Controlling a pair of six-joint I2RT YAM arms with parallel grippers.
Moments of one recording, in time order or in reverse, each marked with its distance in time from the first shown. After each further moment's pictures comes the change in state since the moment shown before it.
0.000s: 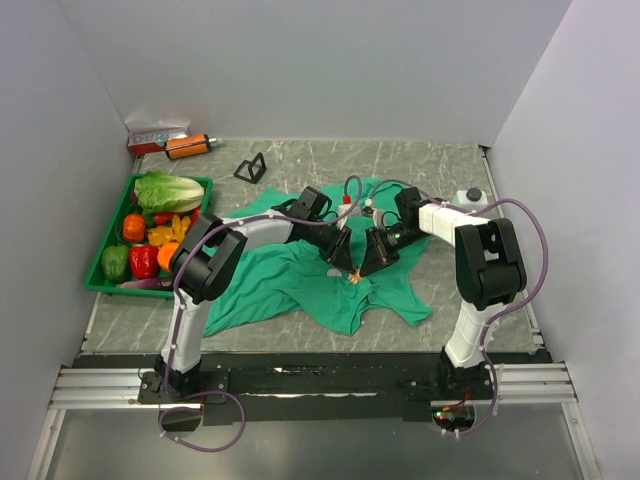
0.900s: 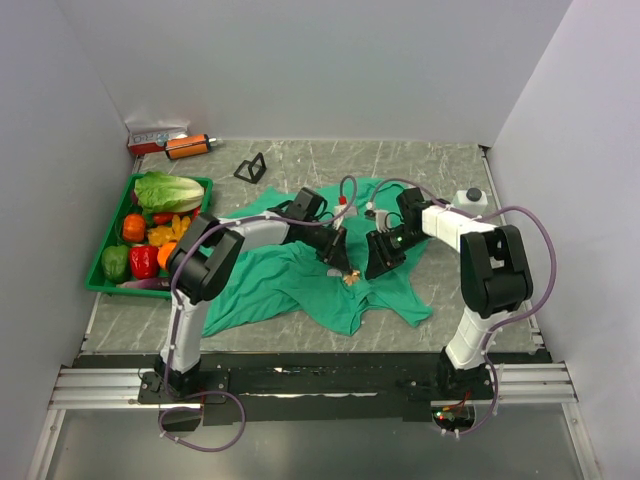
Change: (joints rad) left arm 0.012 -0.002 -0.029 0.034 0.034 -0.035; right arm 0.000 -0.069 -0.031 -0.027 0.137 -0.048
